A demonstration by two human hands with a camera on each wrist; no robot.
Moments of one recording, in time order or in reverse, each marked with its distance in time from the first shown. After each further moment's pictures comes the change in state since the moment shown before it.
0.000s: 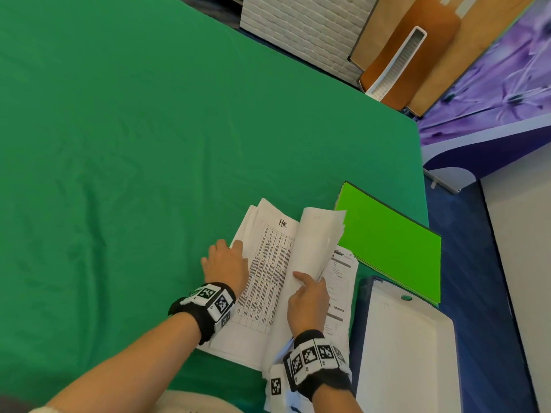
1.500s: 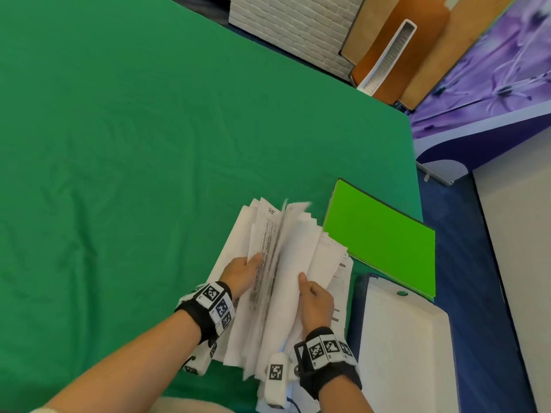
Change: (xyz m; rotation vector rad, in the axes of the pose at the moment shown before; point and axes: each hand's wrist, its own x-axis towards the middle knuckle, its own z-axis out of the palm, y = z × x) left_hand 0.015 0.010 0.031 -0.823 -0.431 -0.207; right_hand 0.017 0.032 0.005 0.527 0.030 0.340
